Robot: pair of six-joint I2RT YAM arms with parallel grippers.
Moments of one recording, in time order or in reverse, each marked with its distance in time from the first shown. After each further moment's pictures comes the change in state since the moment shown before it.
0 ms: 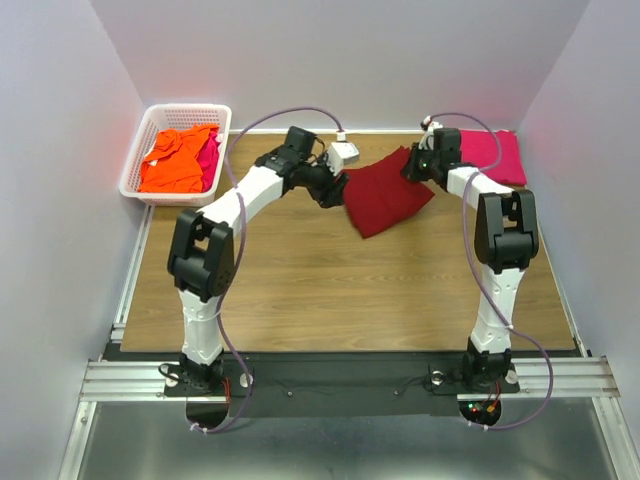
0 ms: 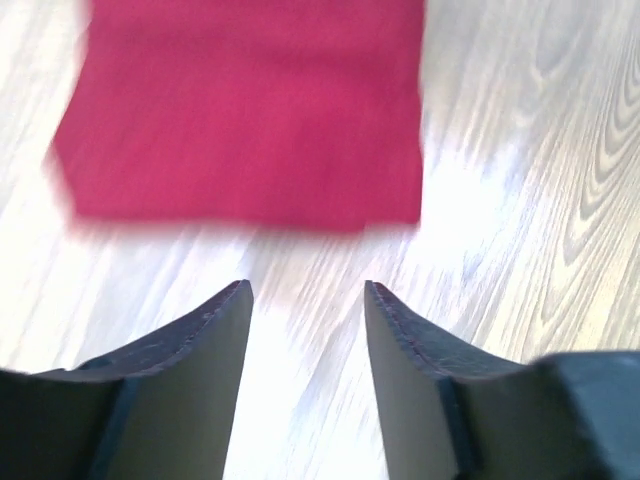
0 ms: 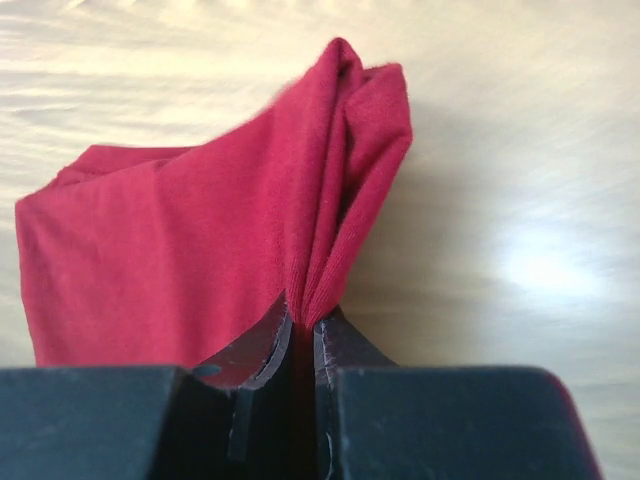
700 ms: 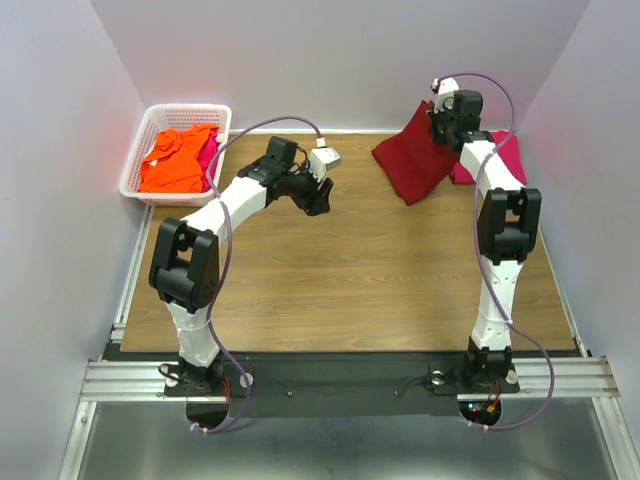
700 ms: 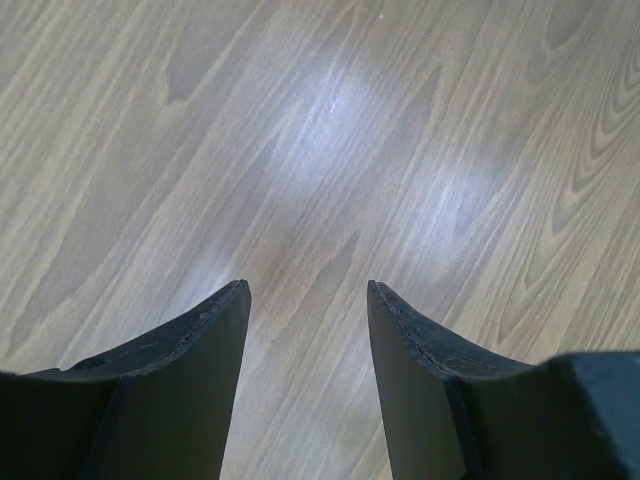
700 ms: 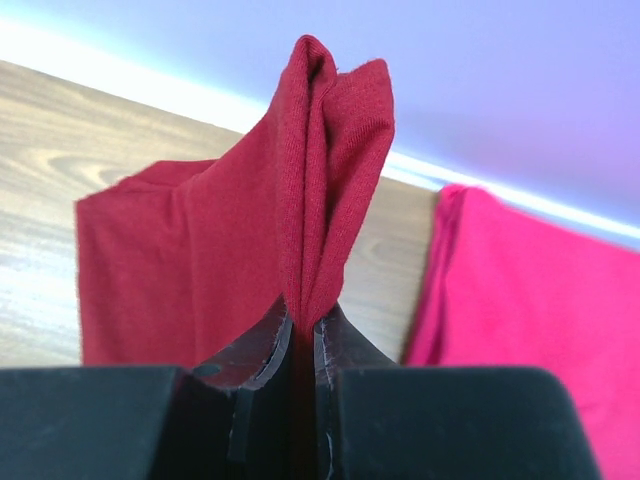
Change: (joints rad) left arm 0.076 -0.163 -0.232 0.084 -0.005 -0.086; right arm -0.089 0.121 0.455 -0.166 0.139 -0.458
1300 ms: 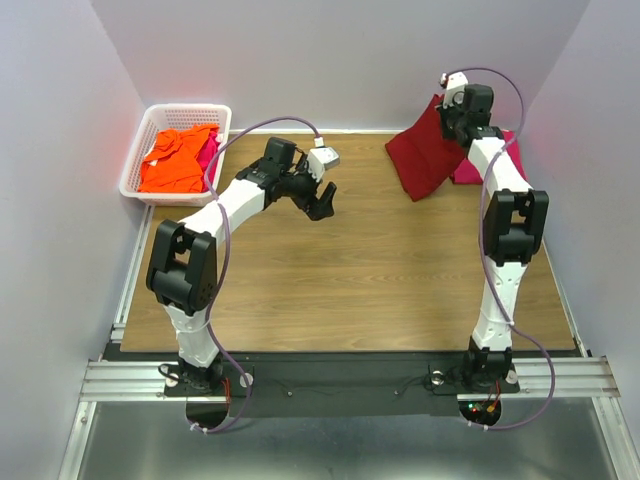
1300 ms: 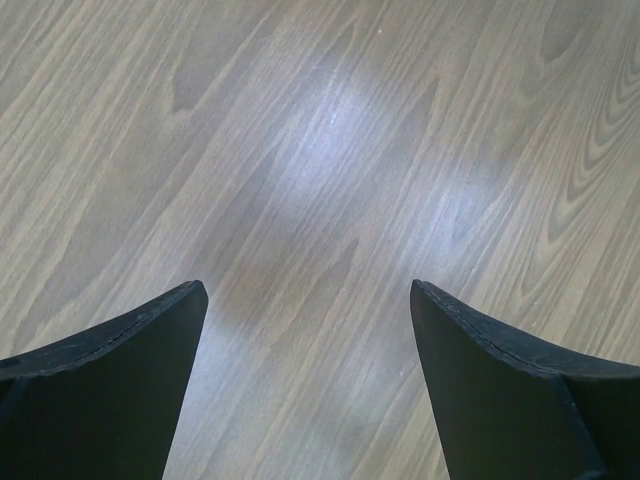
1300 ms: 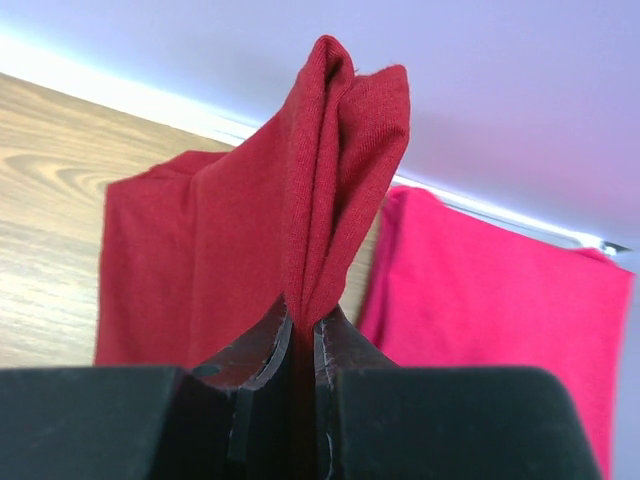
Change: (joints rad) left arm 0.006 -0.021 -0.029 0.048 0.008 -0.019; right arm -0.025 -0.021 0.035 -0.032 0.027 -0.072
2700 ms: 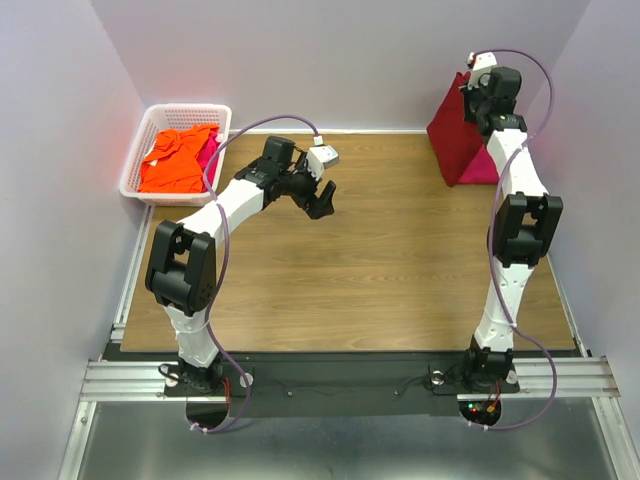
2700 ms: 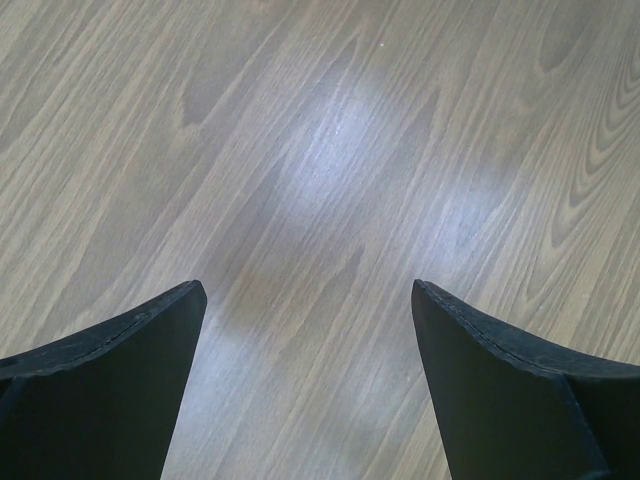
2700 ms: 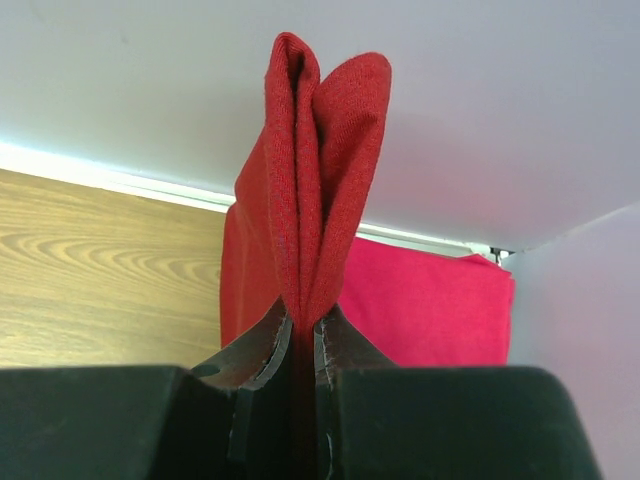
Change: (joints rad) left arm 0.005 -0.011 -0.006 0.021 0.008 0.010; right arm -0.068 -0.031 0.129 -0.050 0.039 0.008
